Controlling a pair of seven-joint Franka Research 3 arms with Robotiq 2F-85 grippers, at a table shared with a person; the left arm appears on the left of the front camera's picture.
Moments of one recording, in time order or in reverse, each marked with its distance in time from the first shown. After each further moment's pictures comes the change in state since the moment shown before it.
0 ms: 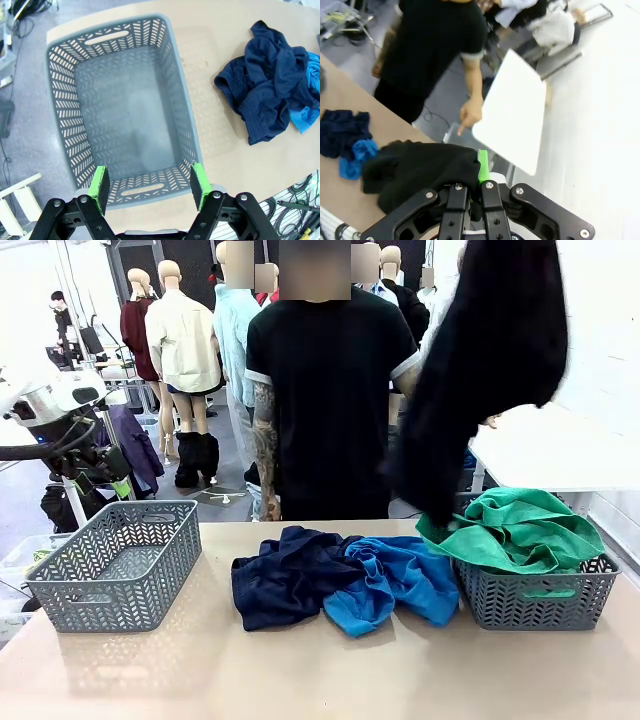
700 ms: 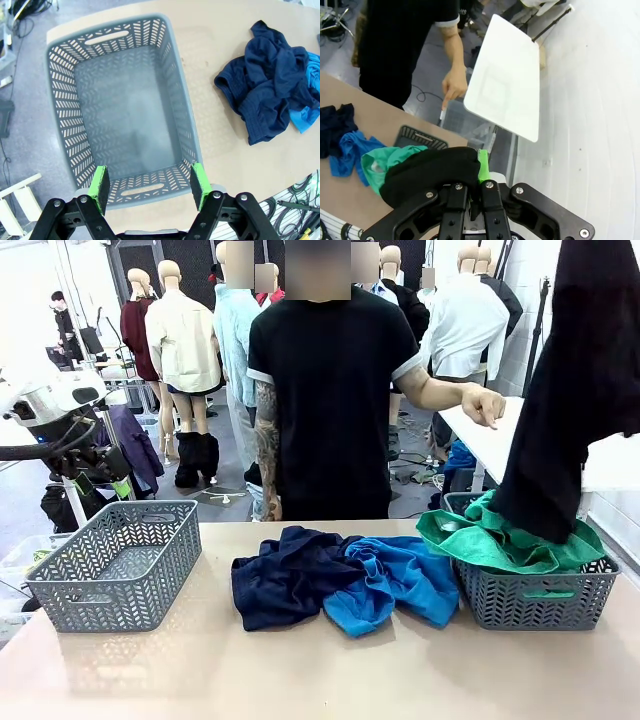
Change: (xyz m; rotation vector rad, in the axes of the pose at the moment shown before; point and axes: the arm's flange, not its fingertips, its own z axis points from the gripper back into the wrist) left arm 0.000 0.000 0.000 0.000 0.000 0.000; right arm -0.041 -0.034 -0.040 -0.046 0.131 -0.129
